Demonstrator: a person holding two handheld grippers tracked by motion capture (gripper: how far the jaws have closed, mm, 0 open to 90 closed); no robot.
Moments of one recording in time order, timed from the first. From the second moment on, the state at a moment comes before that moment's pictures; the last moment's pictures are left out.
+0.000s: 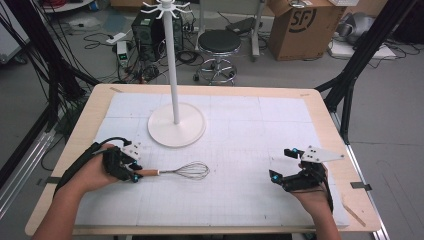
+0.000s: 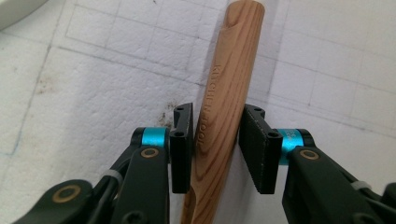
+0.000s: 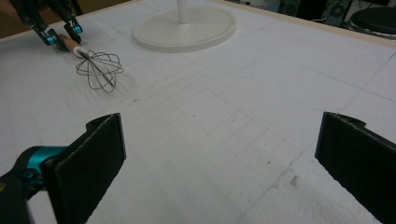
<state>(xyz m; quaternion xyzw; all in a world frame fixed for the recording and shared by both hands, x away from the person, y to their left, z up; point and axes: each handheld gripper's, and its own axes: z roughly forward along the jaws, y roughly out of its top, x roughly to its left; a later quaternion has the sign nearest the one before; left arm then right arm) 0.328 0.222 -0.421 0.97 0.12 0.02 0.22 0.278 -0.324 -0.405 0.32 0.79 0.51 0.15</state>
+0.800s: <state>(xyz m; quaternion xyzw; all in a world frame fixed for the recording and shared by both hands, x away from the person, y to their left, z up) 0.331 0.137 -0.419 0.97 0.05 0.02 0.24 0.277 -0.327 -0.403 0.32 0.78 0.52 0.15</state>
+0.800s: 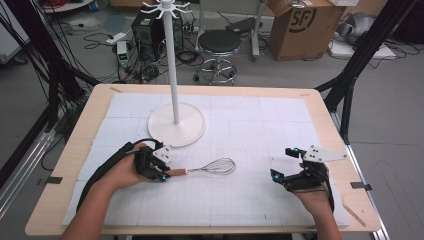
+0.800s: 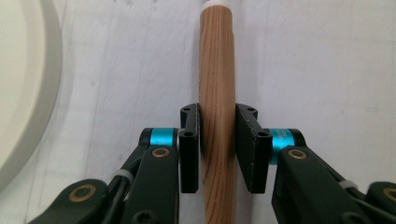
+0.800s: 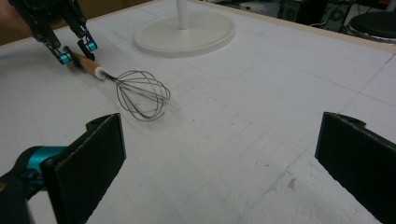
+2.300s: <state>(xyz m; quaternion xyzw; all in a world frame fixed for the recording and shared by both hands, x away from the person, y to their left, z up) 0.328 0.080 -0.421 0.97 0.04 0.01 0.25 0.277 -0.332 -0.404 0.32 0.78 0.52 0.15</state>
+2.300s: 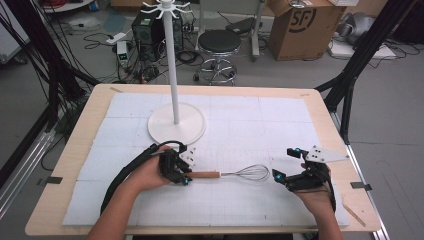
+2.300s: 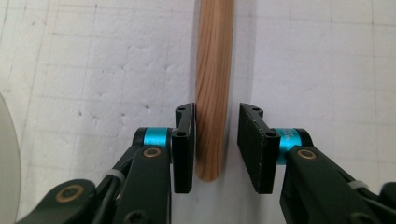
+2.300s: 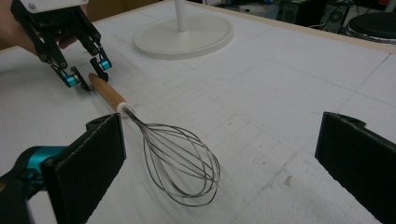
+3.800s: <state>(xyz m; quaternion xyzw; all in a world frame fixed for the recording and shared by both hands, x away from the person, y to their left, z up) 0.350 0.008 -0.422 0.96 0.04 0.06 0.25 0.276 -0.335 -0.403 0.32 0.77 0.53 0.15</state>
